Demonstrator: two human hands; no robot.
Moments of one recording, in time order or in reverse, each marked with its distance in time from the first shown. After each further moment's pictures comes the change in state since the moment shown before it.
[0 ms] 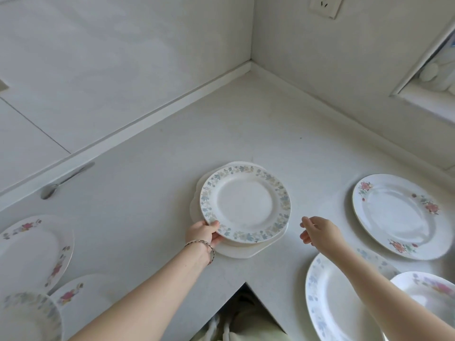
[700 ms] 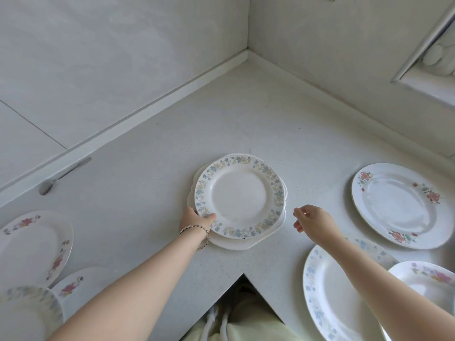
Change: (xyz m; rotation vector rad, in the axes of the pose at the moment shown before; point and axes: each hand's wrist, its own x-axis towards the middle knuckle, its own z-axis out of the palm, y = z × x) left_hand 0.026 0.005 -0.006 0.831 0.188 0.127; right_hand 0.001 -0.008 0.002 -0.096 -0.047 -0.062
